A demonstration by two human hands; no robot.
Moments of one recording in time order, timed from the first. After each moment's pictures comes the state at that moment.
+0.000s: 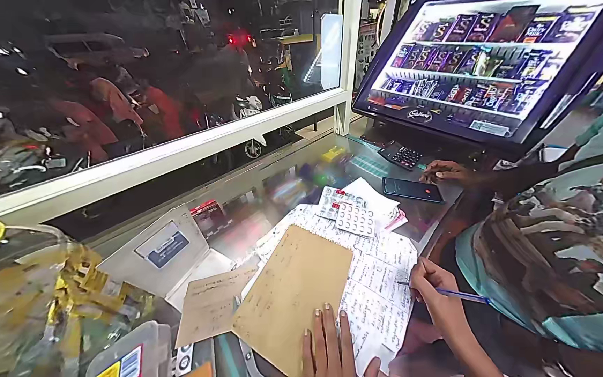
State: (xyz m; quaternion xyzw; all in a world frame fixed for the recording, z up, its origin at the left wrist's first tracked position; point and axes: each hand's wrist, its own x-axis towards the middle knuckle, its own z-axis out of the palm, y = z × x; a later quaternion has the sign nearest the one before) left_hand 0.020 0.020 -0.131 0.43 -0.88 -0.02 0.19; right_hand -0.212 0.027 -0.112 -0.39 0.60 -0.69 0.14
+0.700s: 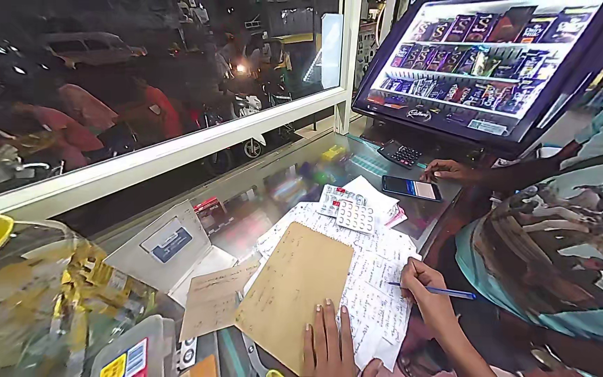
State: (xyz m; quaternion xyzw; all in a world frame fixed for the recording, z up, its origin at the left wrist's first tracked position) left_hand 0.027 0.019 -0.132 0.41 -0.89 -0.06 0.19; right_hand -0.199 0.025 -0.118 -0.39 0.58 -0.69 0.18
